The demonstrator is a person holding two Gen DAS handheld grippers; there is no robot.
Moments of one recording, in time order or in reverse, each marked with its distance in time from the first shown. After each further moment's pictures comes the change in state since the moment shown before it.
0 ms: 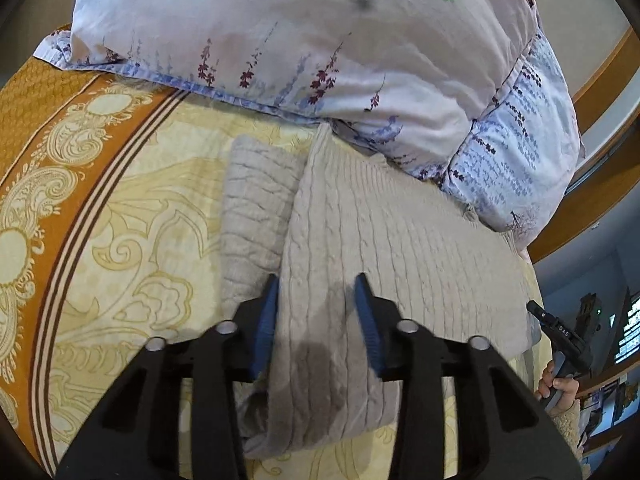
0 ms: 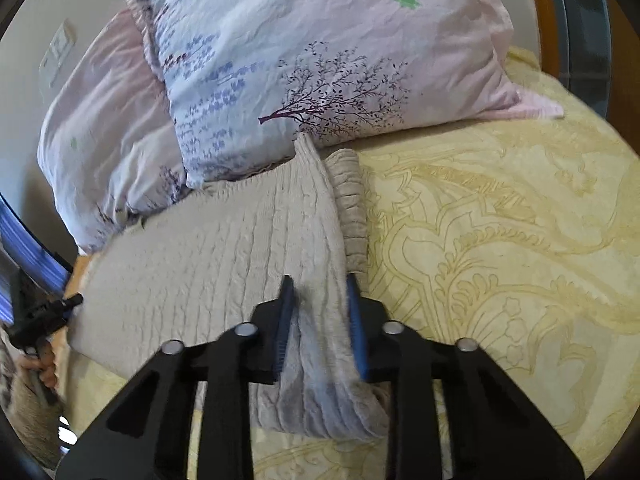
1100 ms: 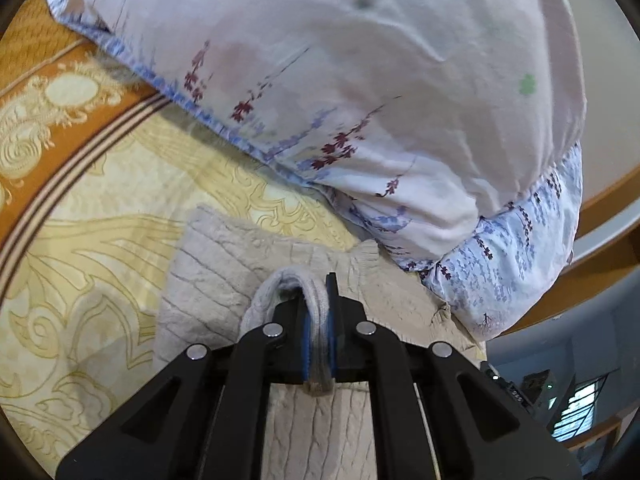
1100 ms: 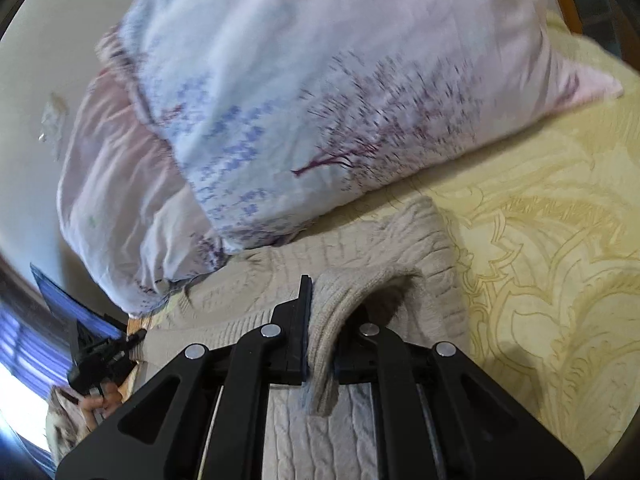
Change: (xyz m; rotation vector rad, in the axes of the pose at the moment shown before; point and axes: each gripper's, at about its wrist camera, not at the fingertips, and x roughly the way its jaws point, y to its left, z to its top) left arm 0.040 0.010 0.057 -0.297 -0.090 -0.127; right arm 0.054 0.004 0.058 0.238 -0.001 0.202
